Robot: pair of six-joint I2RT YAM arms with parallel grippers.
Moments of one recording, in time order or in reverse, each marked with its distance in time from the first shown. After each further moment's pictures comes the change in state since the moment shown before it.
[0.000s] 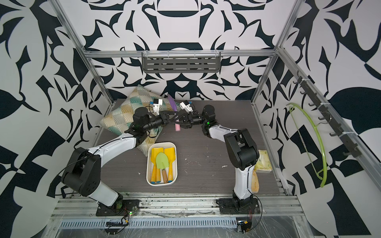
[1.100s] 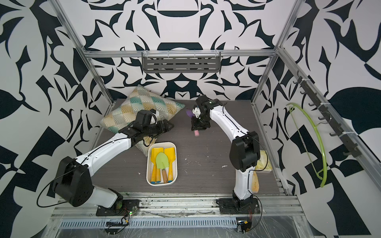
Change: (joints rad) left arm -0.018 -0.127 0.069 -0.830 -0.307 0.259; right arm 0.026 0.049 0.691 -2.216 1.152 -1.175
